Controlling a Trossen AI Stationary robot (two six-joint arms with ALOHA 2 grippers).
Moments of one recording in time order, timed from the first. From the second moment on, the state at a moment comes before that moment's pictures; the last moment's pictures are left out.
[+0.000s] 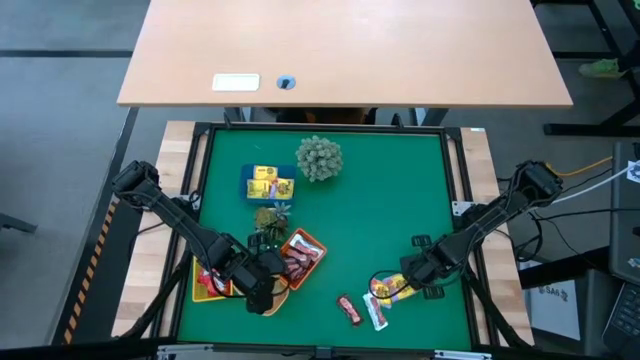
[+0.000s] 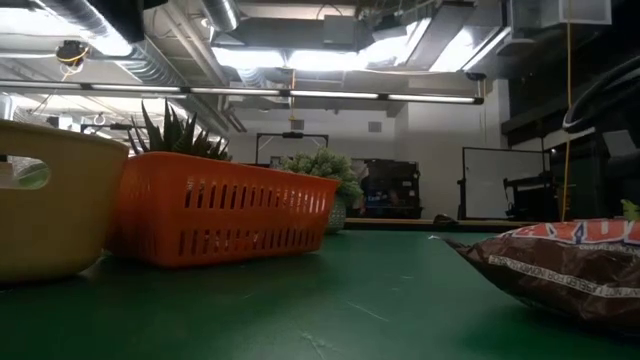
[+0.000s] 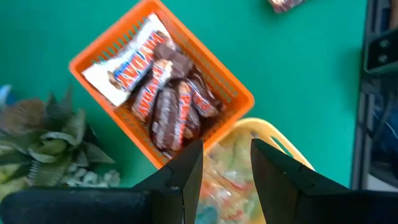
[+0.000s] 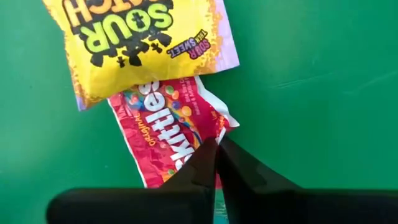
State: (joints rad) left arm -0.61 1.61 1.33 -0.90 -0.29 -0.75; right arm 0.69 1.46 0.68 -0.70 -0.10 0.57
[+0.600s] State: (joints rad) left arm -0.58 1.61 1.33 -0.74 -0.39 -0.51; right arm 0.67 1.46 1.03 -0.91 0.14 0.54
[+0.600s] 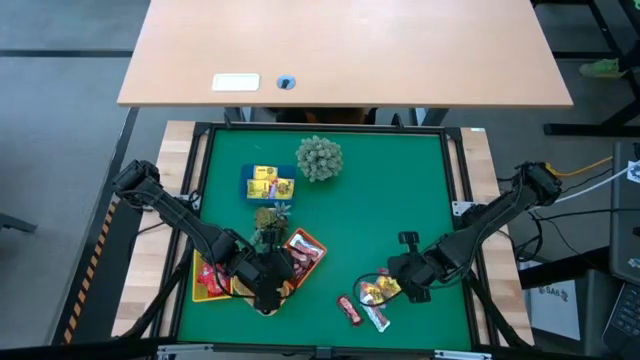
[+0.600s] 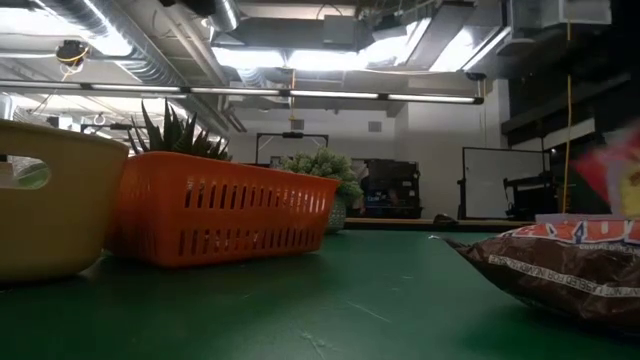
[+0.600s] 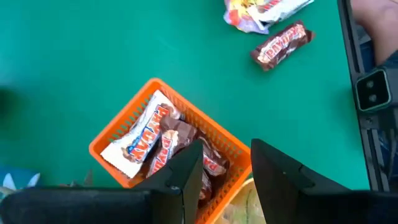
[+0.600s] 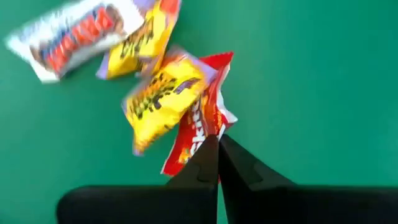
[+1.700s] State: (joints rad) left arm -0.38 1.61 1.33 -0.40 -0.40 -0.46; right arm 0.41 1.46 1.17 -0.32 0.32 -0.06
